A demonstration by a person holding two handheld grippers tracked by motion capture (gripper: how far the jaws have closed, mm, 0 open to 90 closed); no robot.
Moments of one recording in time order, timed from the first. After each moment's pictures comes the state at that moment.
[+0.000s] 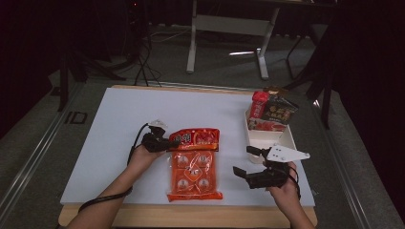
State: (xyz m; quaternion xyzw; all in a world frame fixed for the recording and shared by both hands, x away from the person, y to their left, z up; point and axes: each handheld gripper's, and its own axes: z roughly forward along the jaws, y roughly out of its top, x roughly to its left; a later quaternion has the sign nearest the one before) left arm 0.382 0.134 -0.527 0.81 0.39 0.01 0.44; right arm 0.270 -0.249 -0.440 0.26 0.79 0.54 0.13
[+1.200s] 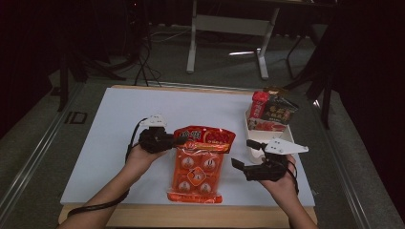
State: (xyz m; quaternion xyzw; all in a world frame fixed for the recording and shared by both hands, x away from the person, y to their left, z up) left arm 0.331 0.121 -0.445 0.79 0.29 0.04 0.53; right arm 0.280 -0.239 -0.426 0.29 0.78 0.53 0.14
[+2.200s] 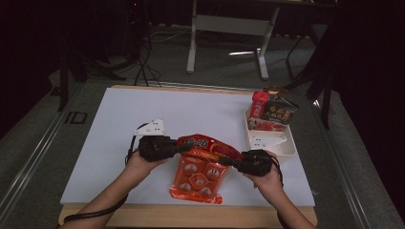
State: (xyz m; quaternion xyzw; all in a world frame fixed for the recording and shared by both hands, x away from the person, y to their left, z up) left arm 0.305 0.117 -0.431 0.78 0.22 0.03 0.58; right arm 0.302 -0.216 -0.449 0.23 0.81 0.53 -0.01
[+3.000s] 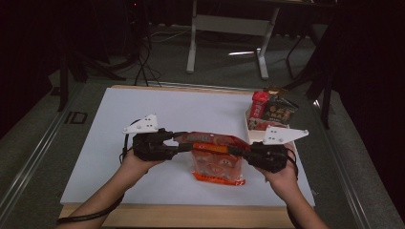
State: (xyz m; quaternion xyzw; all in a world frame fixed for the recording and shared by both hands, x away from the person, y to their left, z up) left arm 0.292 0.125 -0.401 0.75 0.22 0.04 0.62; right arm 0.280 -0.221 -0.374 0.19 0.82 0.54 0.07
